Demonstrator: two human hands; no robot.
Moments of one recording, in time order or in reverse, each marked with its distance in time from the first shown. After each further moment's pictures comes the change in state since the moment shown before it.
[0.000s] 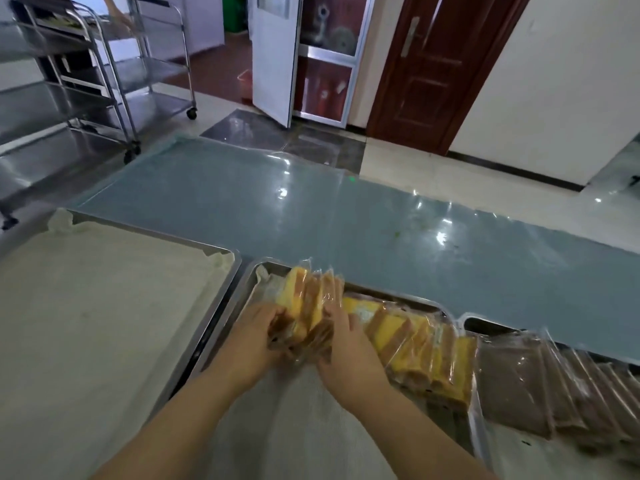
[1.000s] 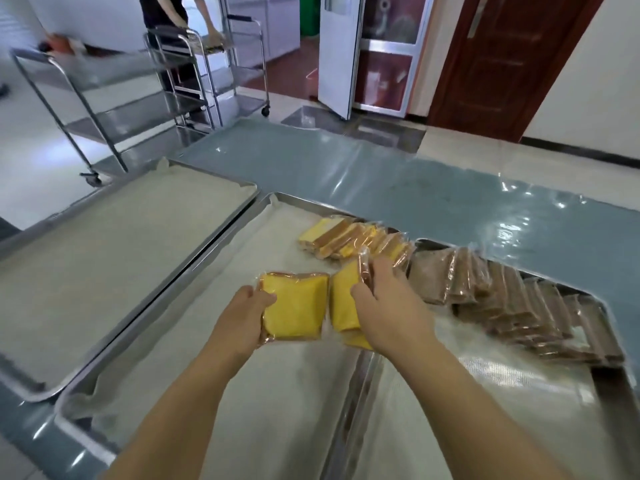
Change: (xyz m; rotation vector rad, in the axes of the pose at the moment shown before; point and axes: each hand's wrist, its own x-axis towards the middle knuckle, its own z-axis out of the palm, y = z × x) left_hand -0.223 0.201 0.081 -0.630 0.426 -0.638; right_hand -0.219 0.074 -0.132 0.126 0.071 -0.087
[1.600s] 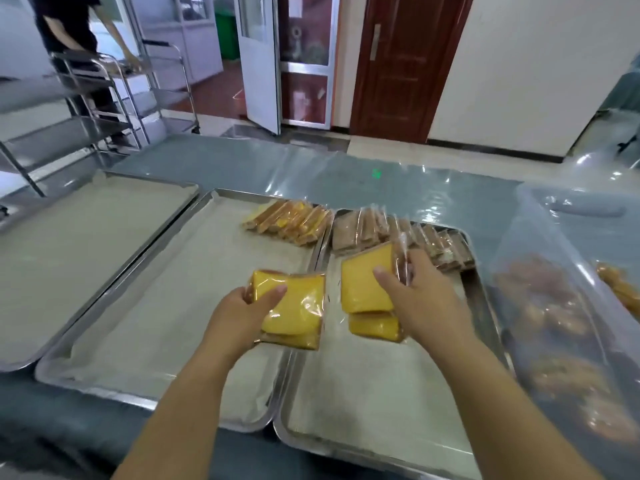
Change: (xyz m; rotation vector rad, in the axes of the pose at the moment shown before) left_hand -0.137 -0.038 0.020 0.212 -0.172 0.140; right_hand -0.187 0.053 -0.081 0.145 0.278 0.234
